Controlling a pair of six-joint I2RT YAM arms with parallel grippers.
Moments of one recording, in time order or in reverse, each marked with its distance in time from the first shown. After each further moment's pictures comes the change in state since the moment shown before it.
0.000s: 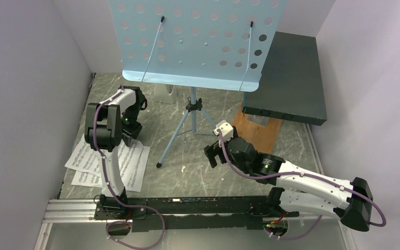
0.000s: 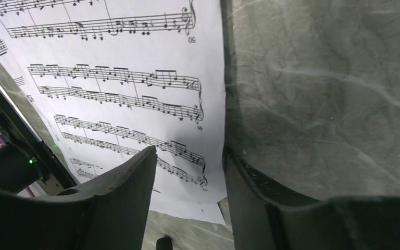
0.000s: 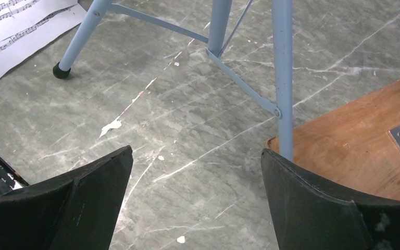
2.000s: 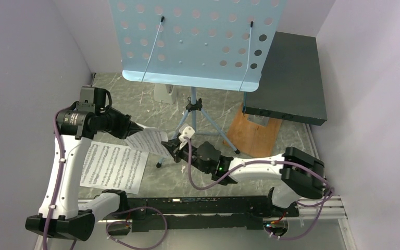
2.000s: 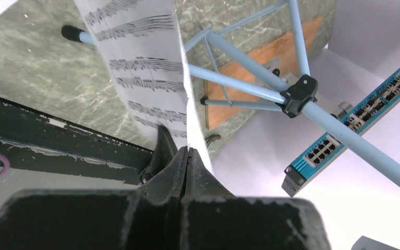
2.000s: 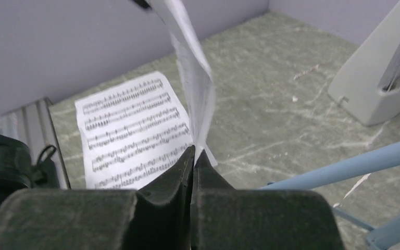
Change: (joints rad) left arm 0.001 -1.015 -0.090 0.014 0.663 0.042; right arm 0.171 0.647 0.109 1.022 -0.119 -0.036
